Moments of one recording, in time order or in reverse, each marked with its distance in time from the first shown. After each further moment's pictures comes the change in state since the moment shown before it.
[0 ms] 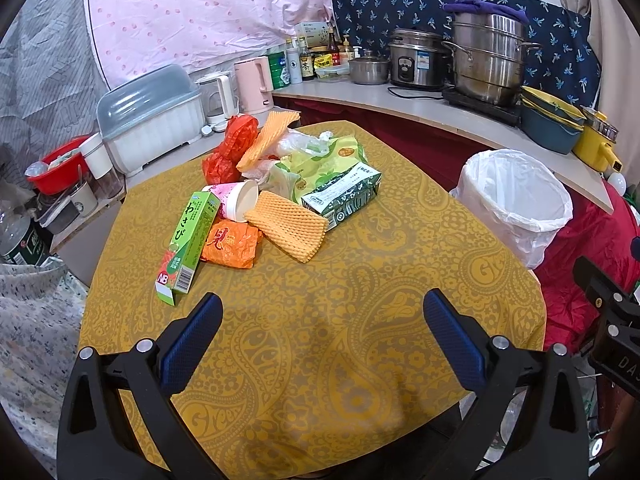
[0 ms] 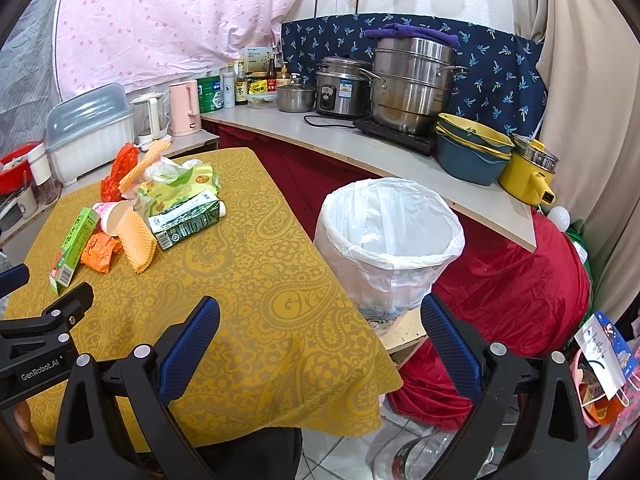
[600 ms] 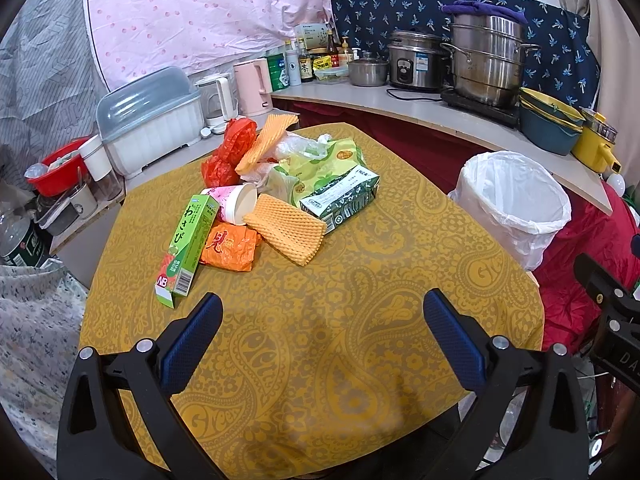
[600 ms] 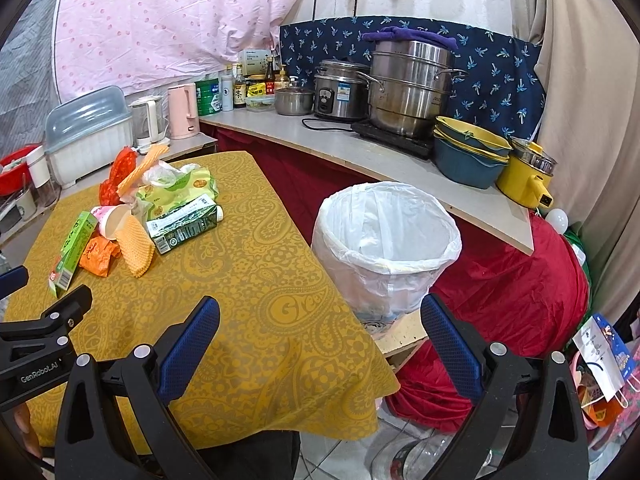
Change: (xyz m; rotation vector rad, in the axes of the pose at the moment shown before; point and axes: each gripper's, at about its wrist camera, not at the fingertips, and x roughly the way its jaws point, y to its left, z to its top) left arm -0.006 -0.003 0.005 0.002 -0.007 0.001; right arm -0.002 -0.002 0.005 0.001 -0.007 -0.006
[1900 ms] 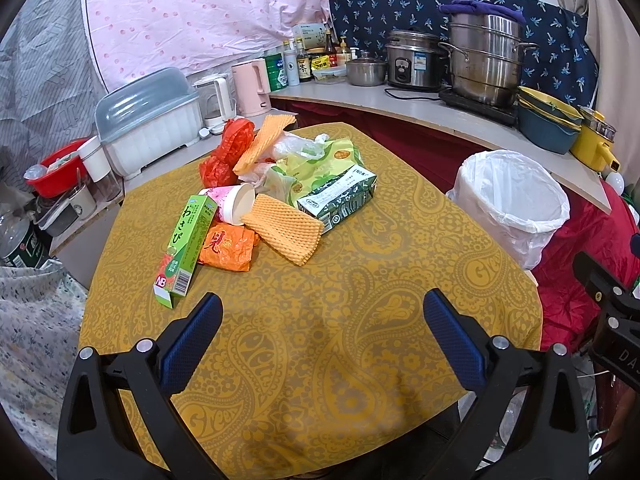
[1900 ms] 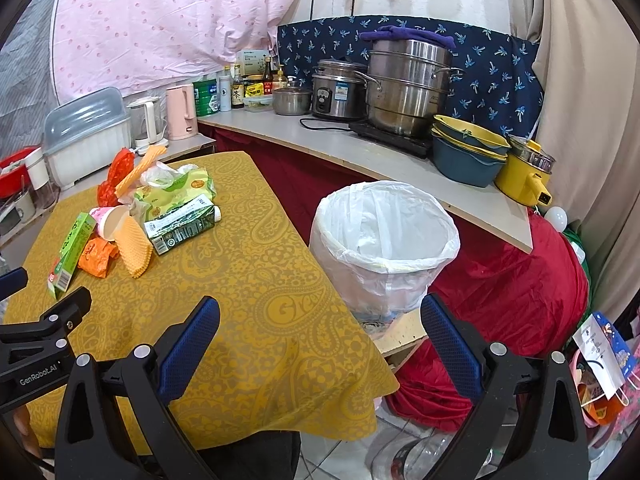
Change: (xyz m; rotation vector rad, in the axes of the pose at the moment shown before) left arm 0.002 -0.004 0.000 0.001 -0.001 0.001; right arm 0.000 -0.003 0.001 0.002 0.000 0.001
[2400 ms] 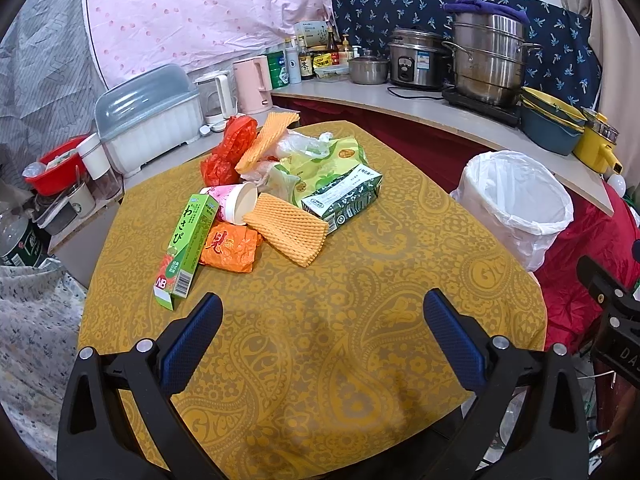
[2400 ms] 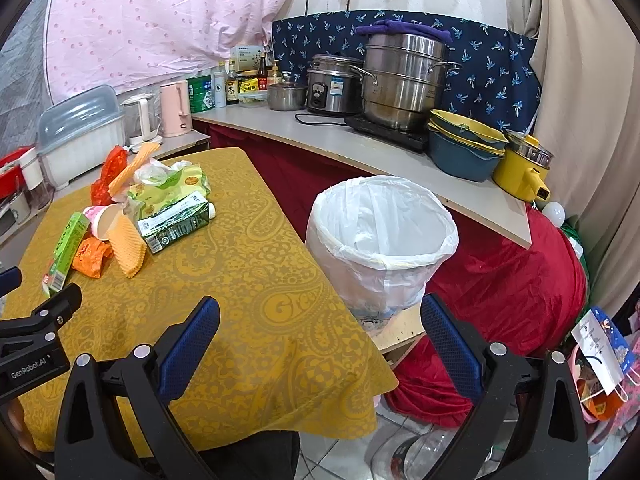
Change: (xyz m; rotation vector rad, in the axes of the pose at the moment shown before) left arm 0.006 0.006 -0.001 -0.008 0.008 -0.005; right arm 0.008 -0.001 -0.003 0.010 0.018 -0.018
